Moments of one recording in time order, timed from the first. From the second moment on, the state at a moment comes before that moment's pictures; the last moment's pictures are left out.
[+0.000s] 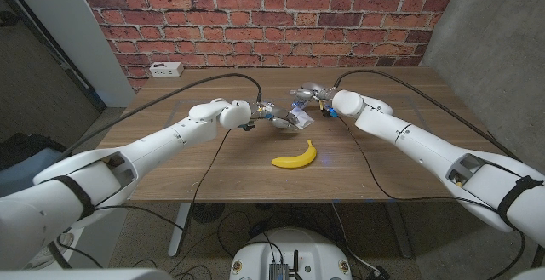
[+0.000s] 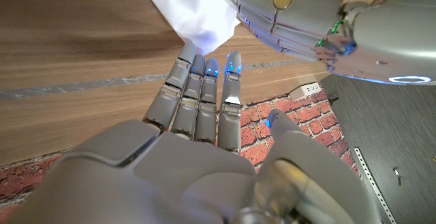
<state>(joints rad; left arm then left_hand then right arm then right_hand) 0.34 0.59 0.99 -1.31 0.65 -0.20 -0.33 0.14 0.08 0.54 -0.08 0.18 0.23 -0.08 0.18 0.18 0.30 -0.08 0.21 0.19 0.26 -0.04 0.18 0.17 0.22 0.05 0.29 0.20 -0.39 -0.50 -0.85 -1.33 -0.11 -0.16 0.16 0.32 0.17 0.42 0.07 0.17 0.89 0.21 0.24 0.20 0.72 0.22 0.30 0.21 0.60 0.12 0.27 0.37 0.69 0.07 0.24 0.19</state>
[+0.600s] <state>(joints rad) 0.32 0.58 1.00 -1.28 0.64 -0.21 -0.33 0.14 0.08 0.53 -0.08 0.18 0.22 -0.07 0.18 0.18 0.30 -0.08 0.21 0.19 0.26 -0.04 0.18 0.17 0.21 0.05 0.29 0.19 -0.33 -0.46 -0.91 -1.23 -0.12 -0.18 0.22 0.29 0.15 0.39 0.10 0.17 0.88 0.21 0.21 0.19 0.70 0.22 0.30 0.21 0.58 0.10 0.25 0.37 0.68 0.07 0.24 0.19</state>
